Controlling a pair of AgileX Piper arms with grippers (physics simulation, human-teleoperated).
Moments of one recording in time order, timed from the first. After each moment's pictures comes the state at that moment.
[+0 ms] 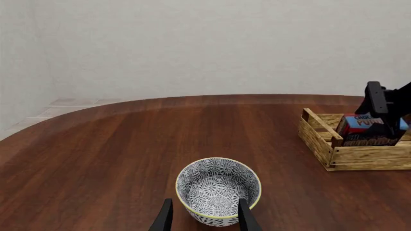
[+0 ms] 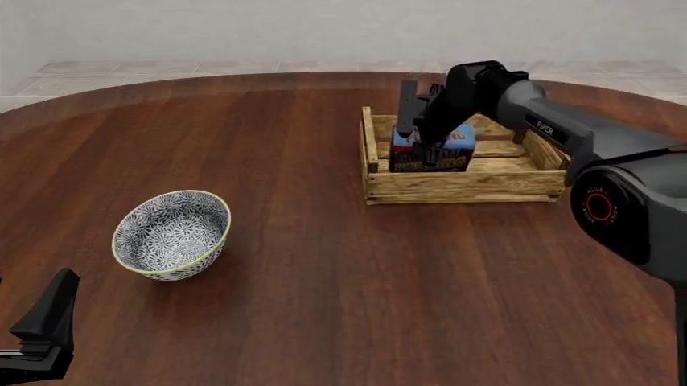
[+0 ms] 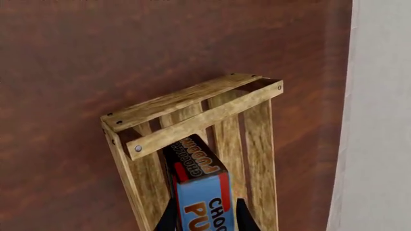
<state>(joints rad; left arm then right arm) 0.00 0.00 0.00 0.00 0.00 0.27 2.24 -1.99 0.74 -1.21</state>
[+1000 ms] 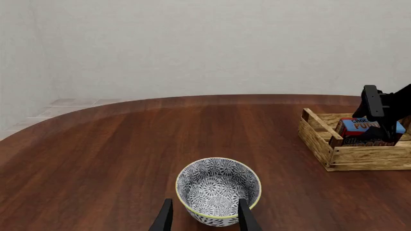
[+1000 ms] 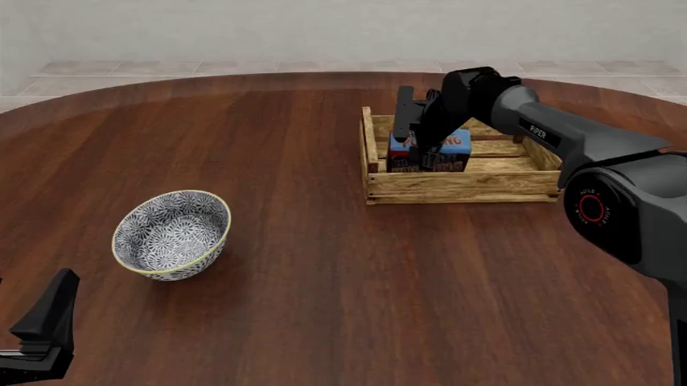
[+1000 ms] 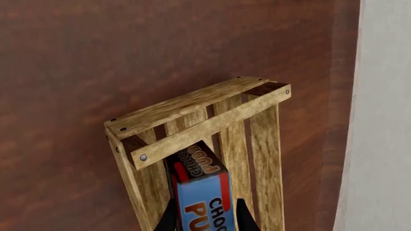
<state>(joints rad) 0.00 0.00 0.00 0.00 0.00 0.28 2.26 -1.99 0.73 -1.19</state>
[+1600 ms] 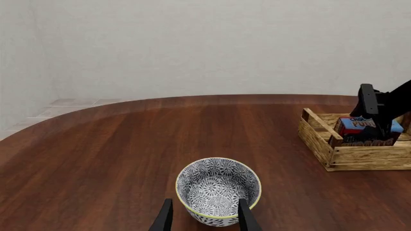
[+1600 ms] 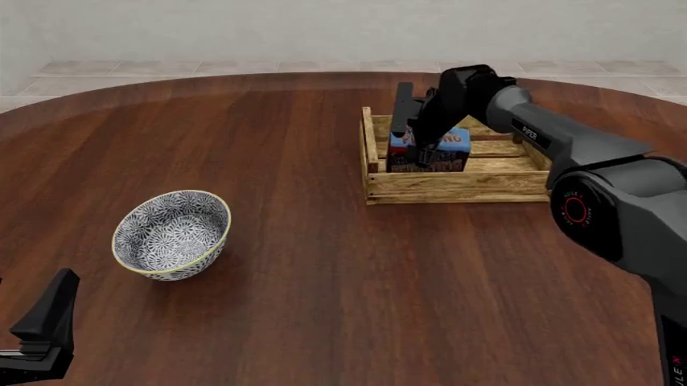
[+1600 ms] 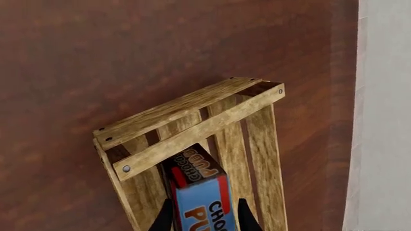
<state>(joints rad) 0.00 0.00 0.00 0.00 0.00 0.27 2.32 -2.09 0.77 -1.14</state>
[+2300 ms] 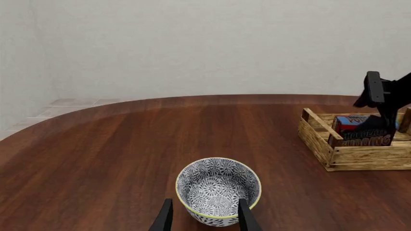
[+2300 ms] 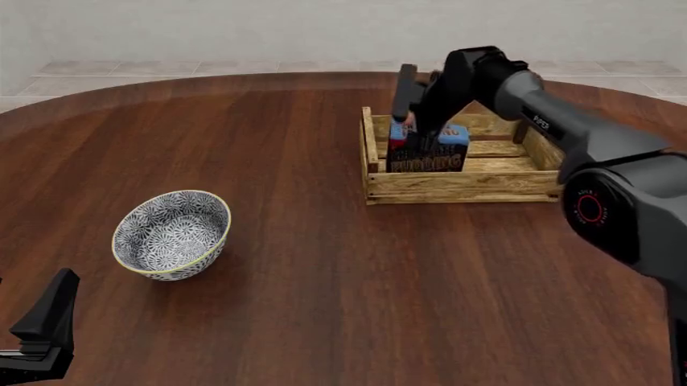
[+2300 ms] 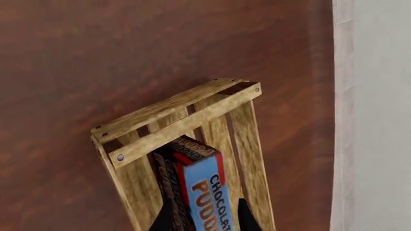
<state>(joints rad) 0.00 0.00 0.00 0.00 0.00 0.28 2.27 -2.11 0.81 -1.12</state>
